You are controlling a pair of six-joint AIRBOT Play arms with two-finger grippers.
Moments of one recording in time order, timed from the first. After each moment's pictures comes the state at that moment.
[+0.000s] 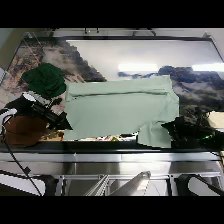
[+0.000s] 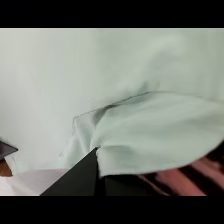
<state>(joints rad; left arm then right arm) 0.22 -1.72 1.01 0.97 -1.47 -1.14 -0.48 -1.18 0.34 -0.36 1.06 0.84</state>
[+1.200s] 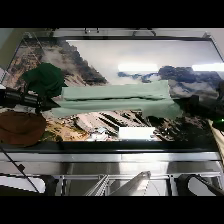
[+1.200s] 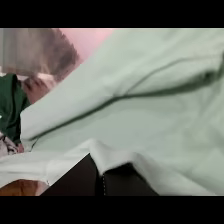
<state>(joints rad) 0.39 -1.71 1.30 0.69 -1.60 -1.11 -0.45 -1.16 0.65 -0.22 1.01 0.79</state>
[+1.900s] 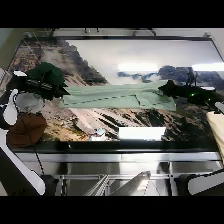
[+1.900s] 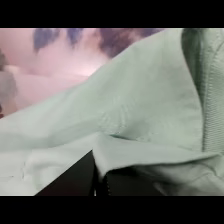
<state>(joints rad) 0.29 -2.20 1.87 0.66 -1.64 -1.24 -0.25 -1.76 1.13 -0.26 0.83 0.74</state>
